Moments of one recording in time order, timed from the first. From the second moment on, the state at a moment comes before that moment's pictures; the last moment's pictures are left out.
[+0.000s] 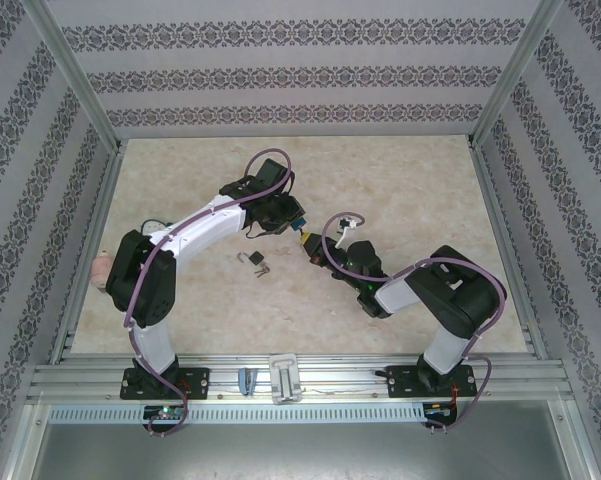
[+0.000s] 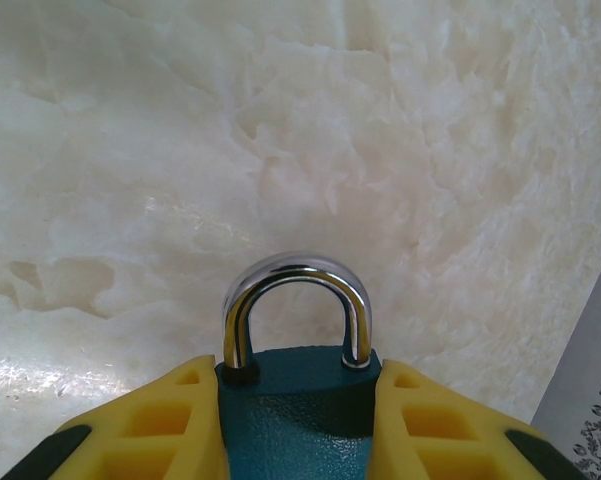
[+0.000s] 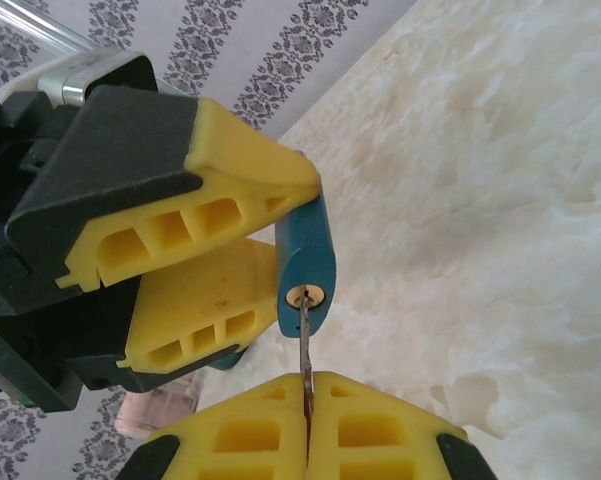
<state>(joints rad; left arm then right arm) -0.57 1.83 1.46 -0.59 0.15 -1.19 0.68 1.72 0.44 1.16 -0.09 1.01</state>
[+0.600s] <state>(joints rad) -0.58 1.83 1.52 -0.68 0.13 -1.13 0.69 1.67 0.42 1.12 -0.07 0.95</state>
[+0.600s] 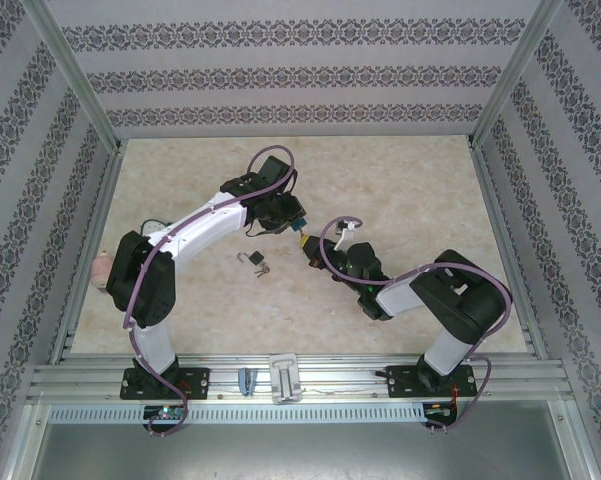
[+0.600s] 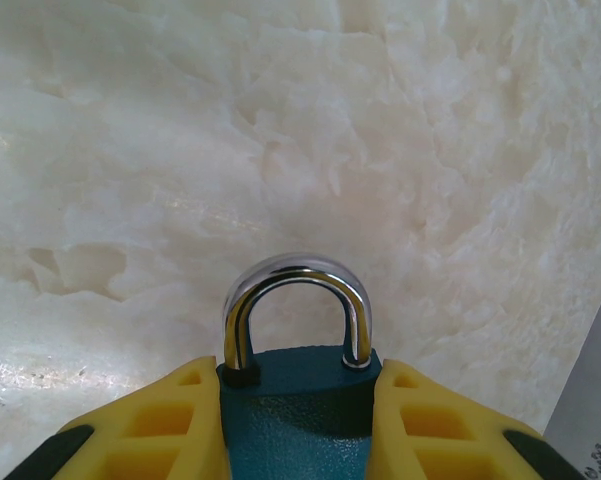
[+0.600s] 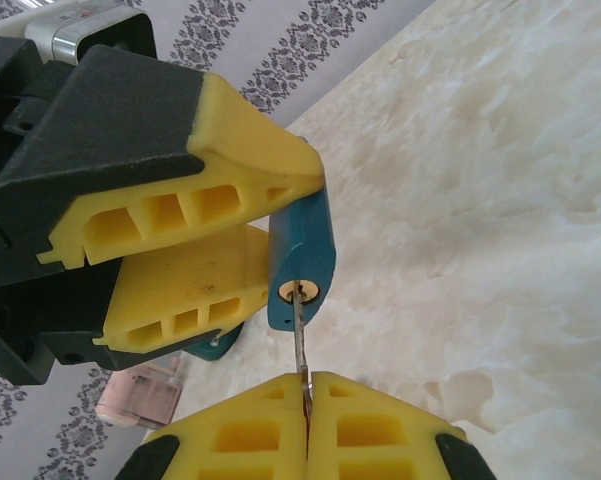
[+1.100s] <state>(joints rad) -0.59 1.83 1.53 -0.71 0.11 -1.10 0.65 1.65 0.41 1.13 -0.12 1.05</state>
